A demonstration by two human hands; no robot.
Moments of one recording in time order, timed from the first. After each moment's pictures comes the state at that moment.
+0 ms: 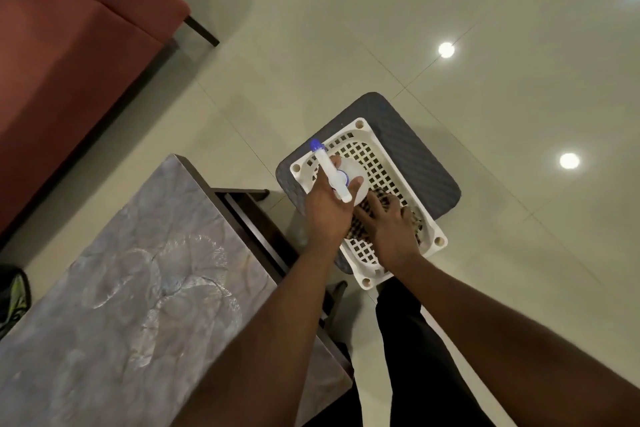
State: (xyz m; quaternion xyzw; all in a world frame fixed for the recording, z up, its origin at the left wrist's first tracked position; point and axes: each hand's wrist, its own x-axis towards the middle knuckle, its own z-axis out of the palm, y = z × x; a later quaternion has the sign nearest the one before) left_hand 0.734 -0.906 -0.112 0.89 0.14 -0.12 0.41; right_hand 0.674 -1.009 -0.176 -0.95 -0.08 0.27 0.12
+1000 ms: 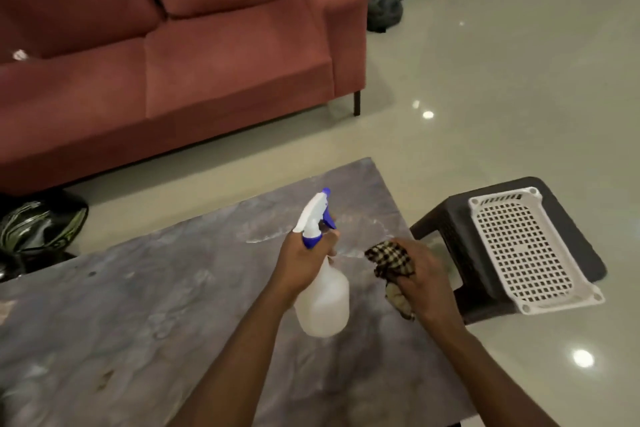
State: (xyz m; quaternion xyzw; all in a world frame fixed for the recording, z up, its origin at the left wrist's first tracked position) left_hand 0.547 -0.497 0.055 0.74 0.23 -0.06 0.63; right_hand 0.560 -0.711 0.008 -0.89 -0.09 0.08 0.45
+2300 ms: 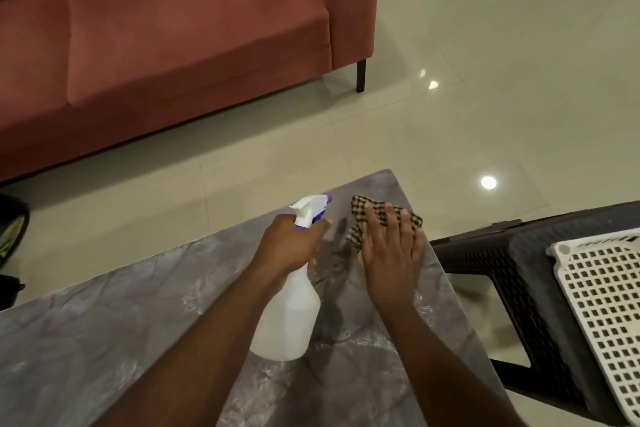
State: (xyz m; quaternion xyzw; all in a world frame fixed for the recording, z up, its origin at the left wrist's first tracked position) left_hand 0.744 -0.429 -0.094 0.78 0.32 -0.19 0.51; right_hand 0.741 -0.589 -0.202 -0.99 -0.05 -0.03 0.11
